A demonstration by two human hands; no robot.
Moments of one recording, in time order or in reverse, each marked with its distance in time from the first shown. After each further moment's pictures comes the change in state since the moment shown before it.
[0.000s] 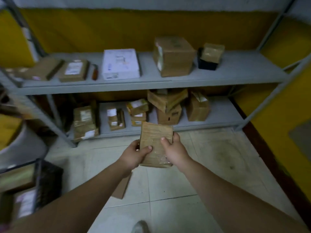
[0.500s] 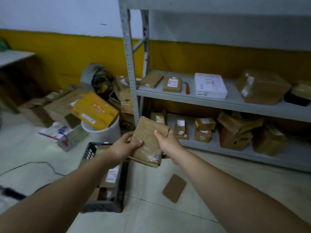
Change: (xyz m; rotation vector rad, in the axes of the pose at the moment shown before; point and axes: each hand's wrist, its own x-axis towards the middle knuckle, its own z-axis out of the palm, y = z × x) left_hand -0.229 -0.068 -0.354 -0.117 0.320 0.038; right_hand -0.196 -0.170 0.312 0.026 -0.362 -0.186
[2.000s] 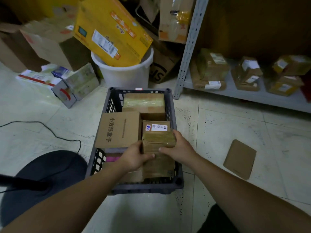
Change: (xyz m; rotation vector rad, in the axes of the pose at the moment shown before) left_hand 0.303 -0.515 -0.247 0.252 -0.167 -0.006; right_hand 0.255 0.349 0.432 -0.358 -0.130 -0.012
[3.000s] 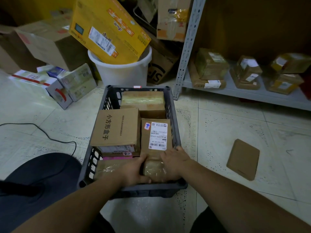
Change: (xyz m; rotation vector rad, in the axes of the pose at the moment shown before) left_hand 0.017 -0.072 0.018 0.676 -0.153 0.150; right_hand 0.020 0.044 0.046 -1.198 -0.267 -0.266
